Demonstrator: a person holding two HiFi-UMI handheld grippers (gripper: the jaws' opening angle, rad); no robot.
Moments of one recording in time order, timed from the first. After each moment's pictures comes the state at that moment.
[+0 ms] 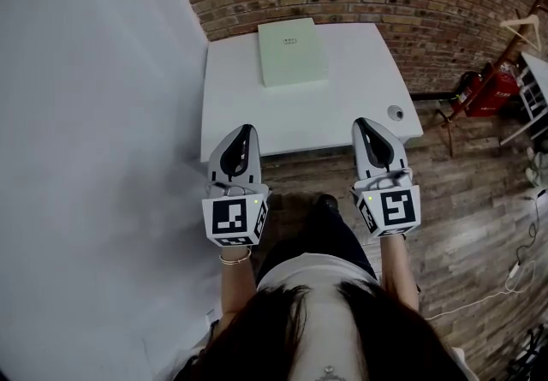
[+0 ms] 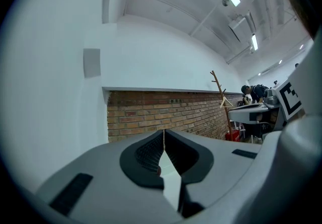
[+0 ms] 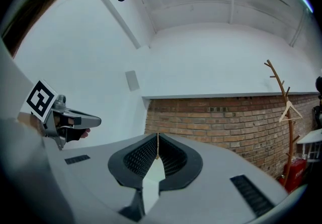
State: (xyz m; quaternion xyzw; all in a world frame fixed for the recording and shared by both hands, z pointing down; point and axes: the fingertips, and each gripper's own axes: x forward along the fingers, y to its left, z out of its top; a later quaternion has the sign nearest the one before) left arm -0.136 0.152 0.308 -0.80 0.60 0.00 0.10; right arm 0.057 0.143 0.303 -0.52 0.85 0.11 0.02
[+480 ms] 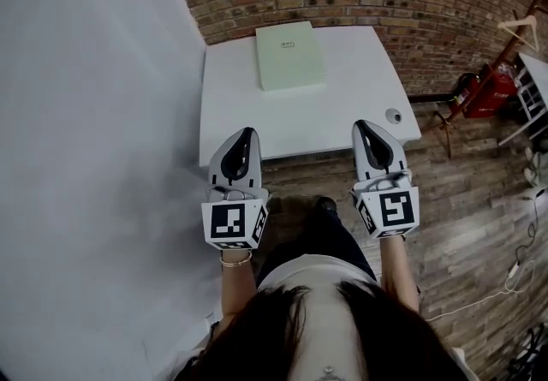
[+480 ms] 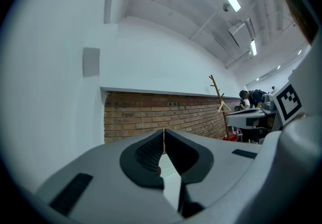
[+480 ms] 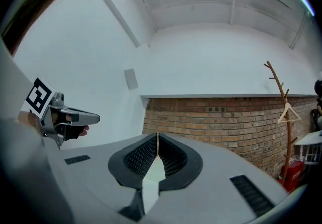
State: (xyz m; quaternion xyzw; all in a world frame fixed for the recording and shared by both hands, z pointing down) left arm -0.131 0.152 0.305 -0.80 0.59 0.02 0.10; right arm 0.061 0.139 0.305 -0.52 0.85 0.11 0.01
